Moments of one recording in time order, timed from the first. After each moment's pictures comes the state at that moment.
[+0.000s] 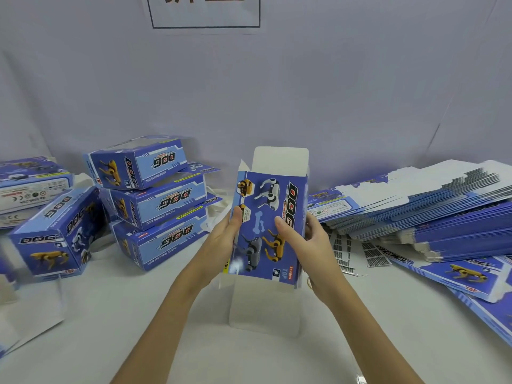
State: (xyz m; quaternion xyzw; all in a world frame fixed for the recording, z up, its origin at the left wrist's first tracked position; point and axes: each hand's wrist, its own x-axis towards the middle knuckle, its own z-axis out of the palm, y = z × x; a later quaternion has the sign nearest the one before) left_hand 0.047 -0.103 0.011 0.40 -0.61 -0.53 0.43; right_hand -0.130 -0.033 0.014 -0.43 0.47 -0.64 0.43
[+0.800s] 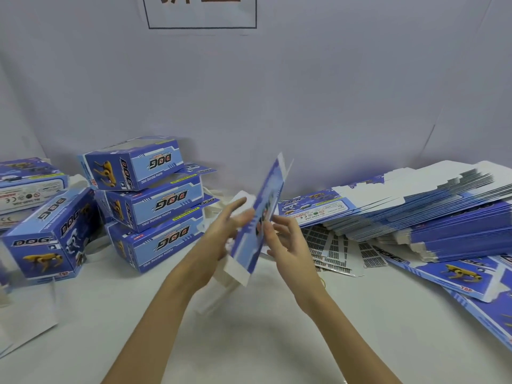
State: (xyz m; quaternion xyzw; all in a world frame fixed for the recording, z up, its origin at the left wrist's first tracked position) left_hand 0.049 -0.093 0.032 0.35 -0.64 -0.55 0.40; right_hand -0.102 -0.032 0.003 -0.49 0.50 -0.61 0.36
